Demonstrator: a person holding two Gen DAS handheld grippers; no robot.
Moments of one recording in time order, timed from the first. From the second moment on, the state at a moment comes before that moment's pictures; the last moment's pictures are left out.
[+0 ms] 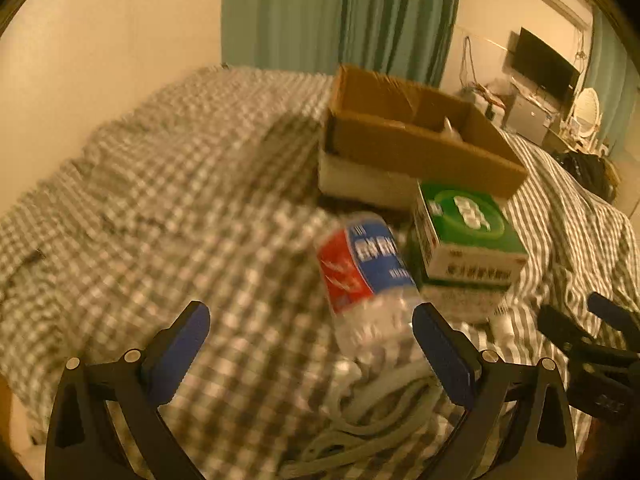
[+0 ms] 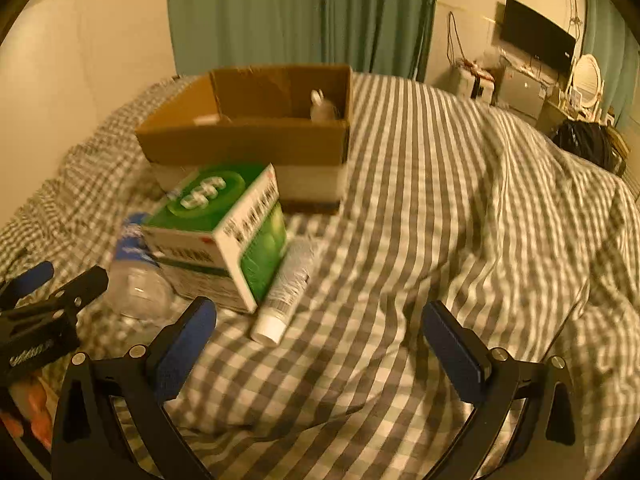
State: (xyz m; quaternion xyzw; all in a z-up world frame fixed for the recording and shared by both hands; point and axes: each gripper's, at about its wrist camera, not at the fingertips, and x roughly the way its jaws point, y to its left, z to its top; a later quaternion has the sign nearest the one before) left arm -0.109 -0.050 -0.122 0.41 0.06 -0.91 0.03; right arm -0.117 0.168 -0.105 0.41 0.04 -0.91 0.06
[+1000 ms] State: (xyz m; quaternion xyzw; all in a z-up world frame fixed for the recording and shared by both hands) left arm -0.128 -0.087 -0.149 0.42 0.04 -0.90 0.02; right arm -0.133 0.118 -0.108 0.41 0.05 -0.90 0.09
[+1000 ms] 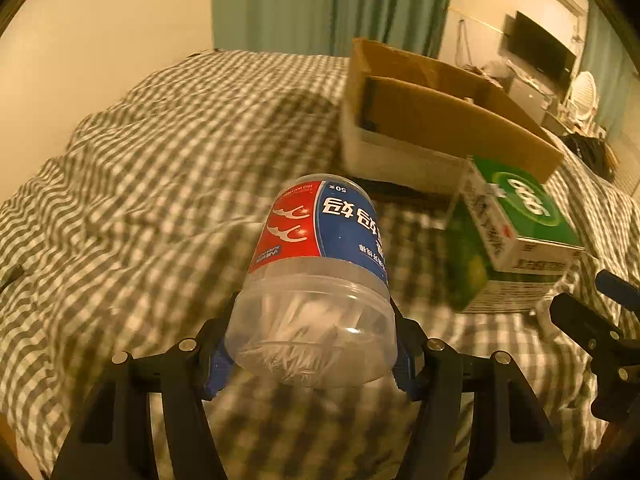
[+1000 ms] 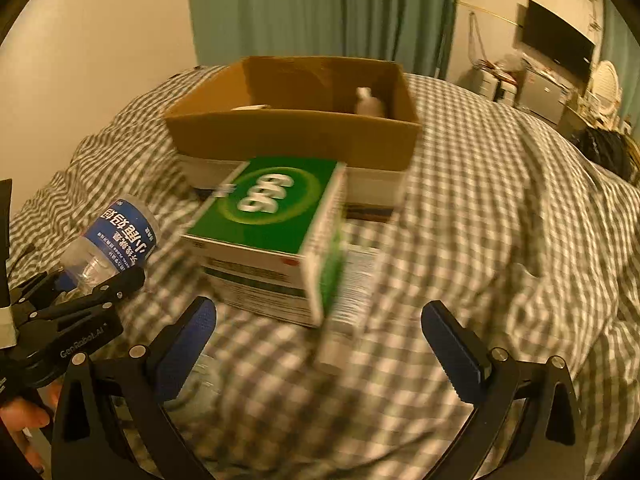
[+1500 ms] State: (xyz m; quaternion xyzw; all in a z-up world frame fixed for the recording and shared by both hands) left arm -0.131 -0.109 -0.165 0.43 0.05 -0.90 0.04; right arm -0.183 0.077 -0.130 0.44 0.06 -0.89 0.09
